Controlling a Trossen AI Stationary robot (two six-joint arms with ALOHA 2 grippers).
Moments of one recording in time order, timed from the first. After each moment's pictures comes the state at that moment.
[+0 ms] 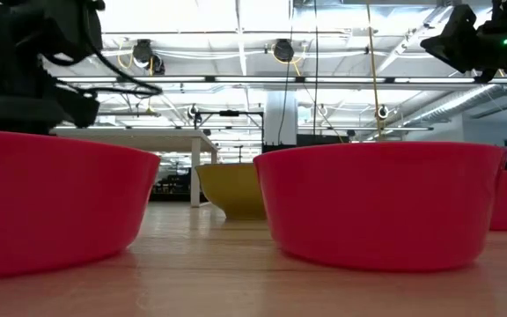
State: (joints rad) left arm -0.29 1.31 0.62 -0.81 -0.10 -1.04; right arm -0.25 0.00 0.02 0.62 0.63 -0.23
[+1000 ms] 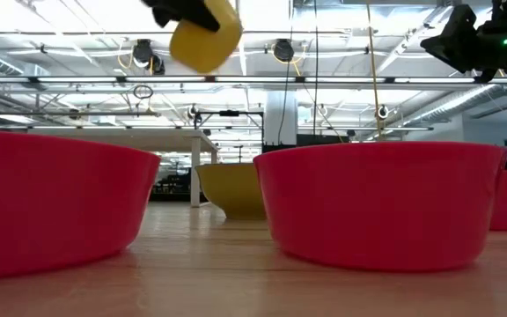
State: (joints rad) left arm -0.20 1.34 1.15 -0.44 -0.43 -0.08; right arm -0.25 0.00 0.02 0.62 0.63 -0.23
